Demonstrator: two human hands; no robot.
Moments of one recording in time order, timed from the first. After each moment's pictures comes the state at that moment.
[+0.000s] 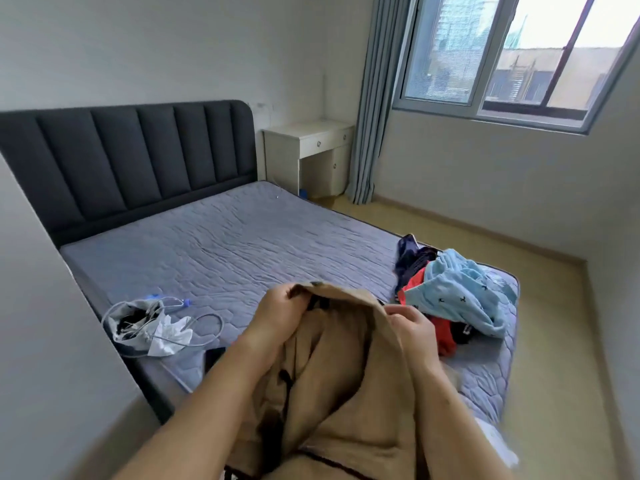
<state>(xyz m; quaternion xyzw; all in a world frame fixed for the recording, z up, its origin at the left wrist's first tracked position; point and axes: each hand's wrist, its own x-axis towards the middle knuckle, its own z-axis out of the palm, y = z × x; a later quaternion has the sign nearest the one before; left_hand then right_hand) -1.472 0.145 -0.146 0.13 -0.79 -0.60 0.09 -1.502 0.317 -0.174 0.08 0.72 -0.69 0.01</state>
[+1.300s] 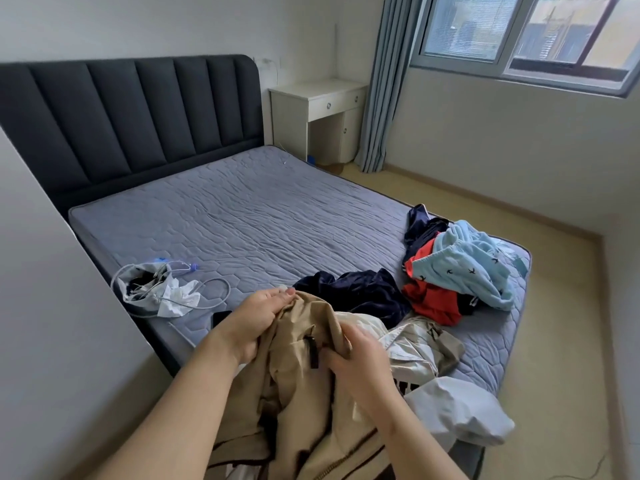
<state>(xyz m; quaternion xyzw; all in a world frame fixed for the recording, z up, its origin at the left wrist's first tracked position) -1.457 0.113 -0.205 0.17 -0.58 -0.79 -0.10 -1.464 0.286 -0.247 -0.16 0.90 -0.39 0.06</state>
